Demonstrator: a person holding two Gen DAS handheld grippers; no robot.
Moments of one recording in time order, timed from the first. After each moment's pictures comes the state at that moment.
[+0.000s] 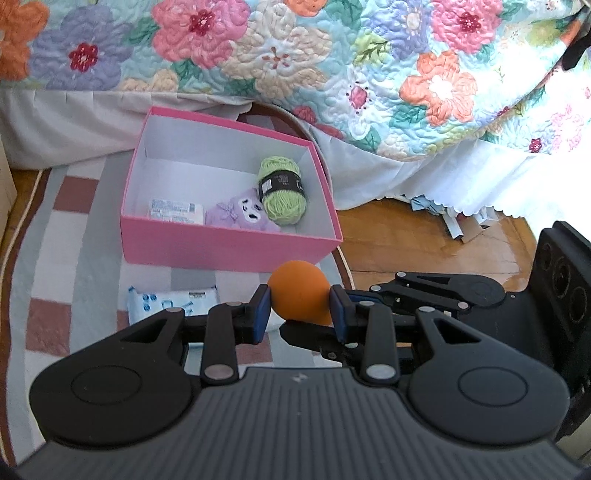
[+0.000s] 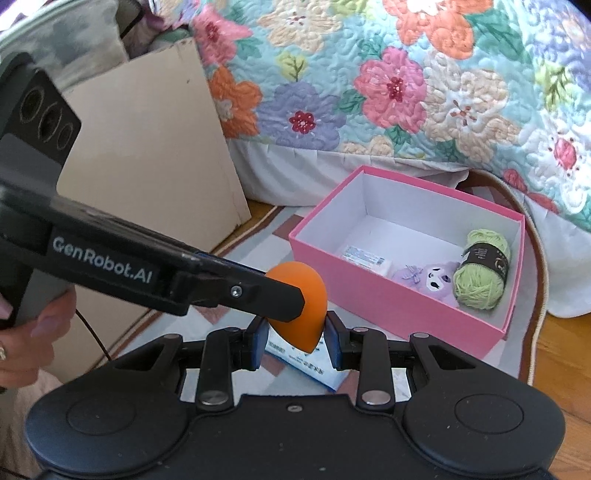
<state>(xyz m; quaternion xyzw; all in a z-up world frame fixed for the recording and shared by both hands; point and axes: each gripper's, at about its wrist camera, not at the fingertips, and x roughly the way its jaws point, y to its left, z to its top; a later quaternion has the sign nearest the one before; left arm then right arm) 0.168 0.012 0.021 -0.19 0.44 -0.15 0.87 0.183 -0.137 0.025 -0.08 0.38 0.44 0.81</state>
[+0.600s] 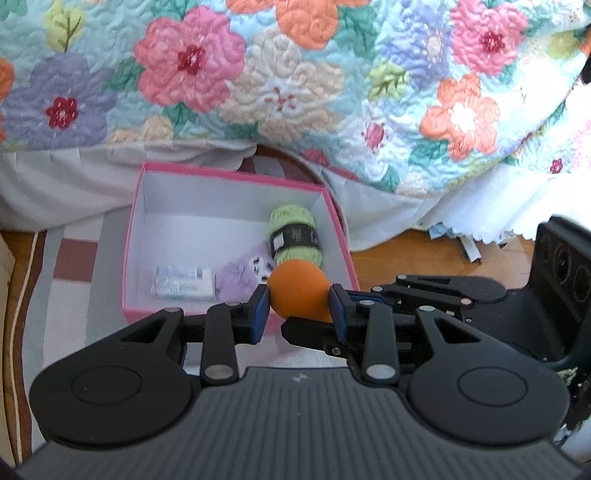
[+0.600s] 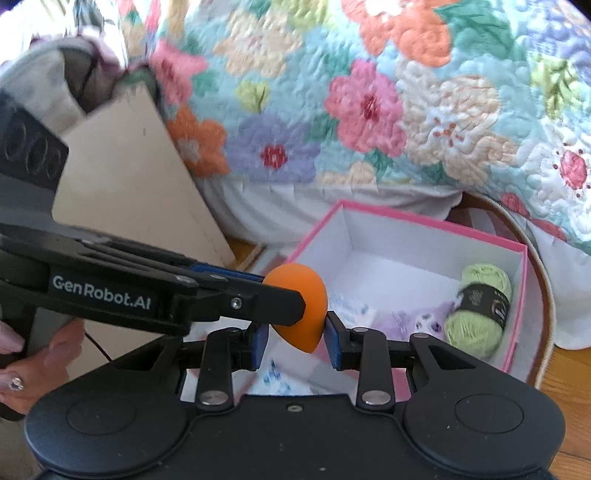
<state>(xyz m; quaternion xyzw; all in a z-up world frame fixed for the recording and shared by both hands) 0.248 0.020 0.038 -0.18 0.42 -0.14 0.88 0.267 -0.127 0.039 -0.02 0.38 0.45 0.81</state>
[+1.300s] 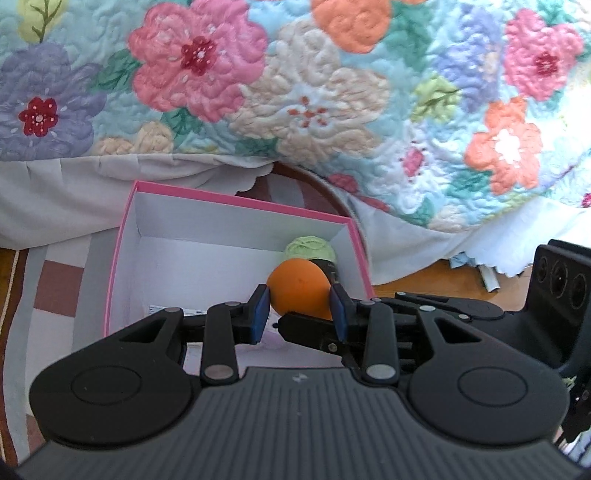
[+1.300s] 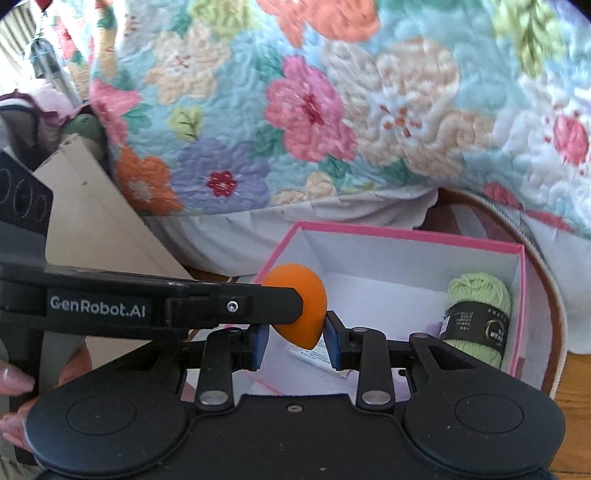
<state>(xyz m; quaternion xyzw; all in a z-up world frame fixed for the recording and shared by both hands) 0.325 0.019 0.005 -0.19 0.42 -0.11 0.88 0.343 -0.115 0.010 0.04 0.41 0.42 0.81</state>
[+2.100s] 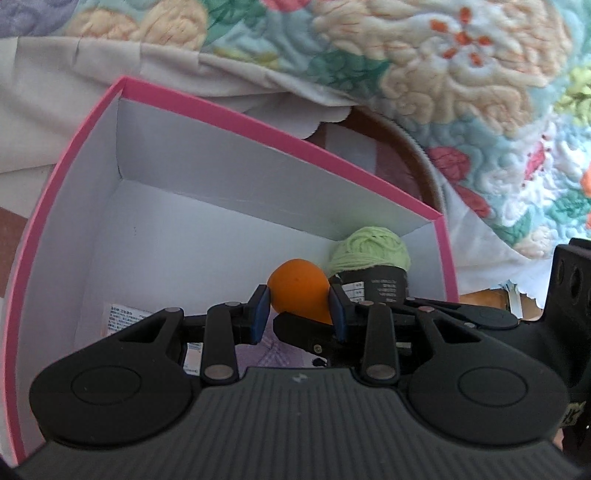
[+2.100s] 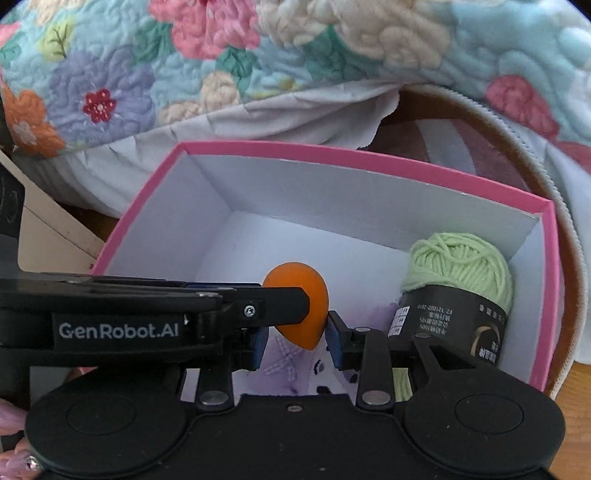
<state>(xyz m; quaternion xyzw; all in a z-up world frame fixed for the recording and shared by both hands) 0.406 0.027 -0.121 -0.28 0.47 -0.08 0.83 0.424 -0.078 -0.085 -0.05 0.52 0.36 0.78</state>
